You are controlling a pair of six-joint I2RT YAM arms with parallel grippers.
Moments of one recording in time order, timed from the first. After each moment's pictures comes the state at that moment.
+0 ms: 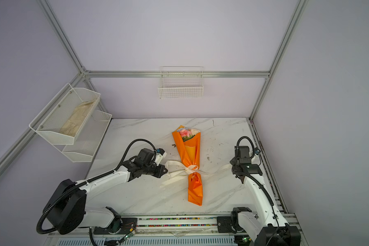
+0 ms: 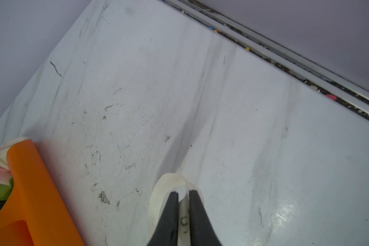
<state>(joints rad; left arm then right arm) -0.56 1.38 0.75 -0.29 0.32 -0.31 0.04 0.98 0.74 -0.64 0.36 0.85</state>
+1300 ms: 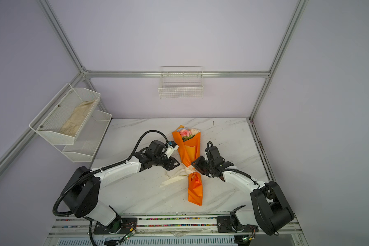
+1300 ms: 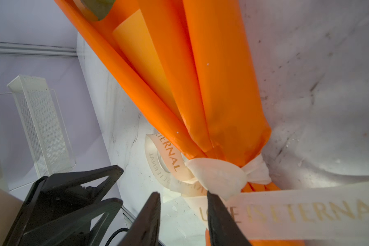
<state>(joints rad) -0.63 1.57 1.00 -0.25 0.35 -0.17 0.48 1.34 0.67 -0.13 -0.38 1.12</state>
